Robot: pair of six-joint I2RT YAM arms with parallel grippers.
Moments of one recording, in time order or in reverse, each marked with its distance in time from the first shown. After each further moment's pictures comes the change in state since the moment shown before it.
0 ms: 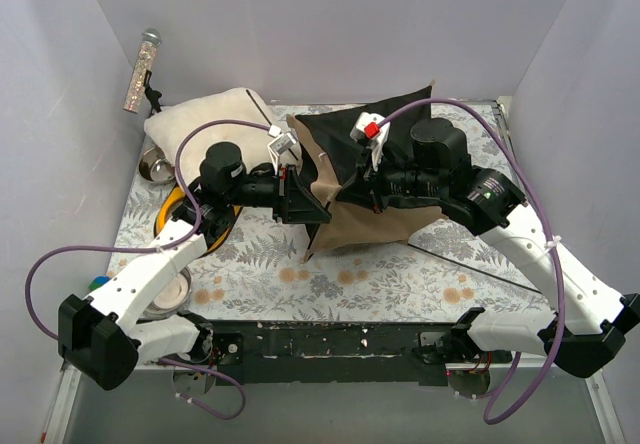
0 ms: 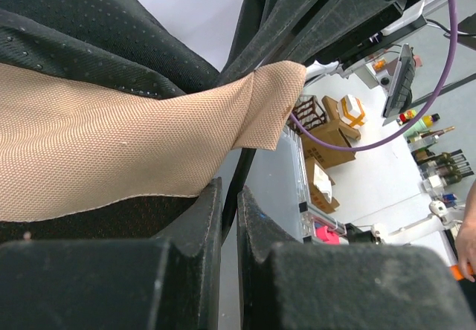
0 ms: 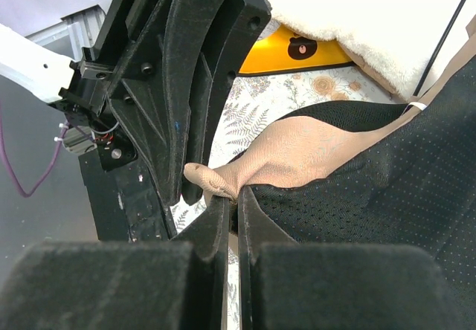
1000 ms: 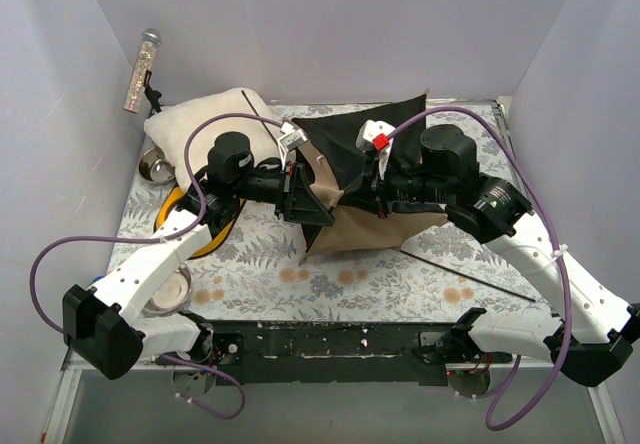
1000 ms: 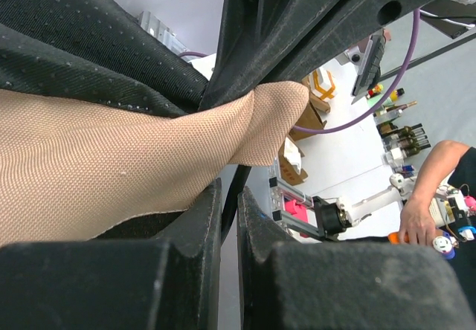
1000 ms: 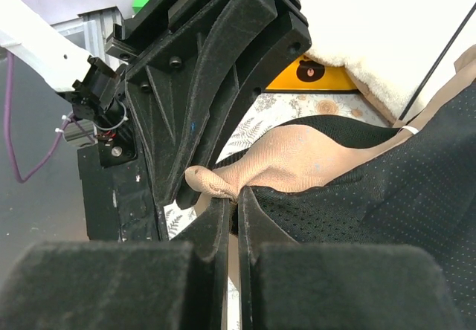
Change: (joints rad) left arm -0.020 0.057 0.103 -0.098 0.077 -0.018; right arm 0.001 -0.061 -0.079 0.072 -0.077 -0.063
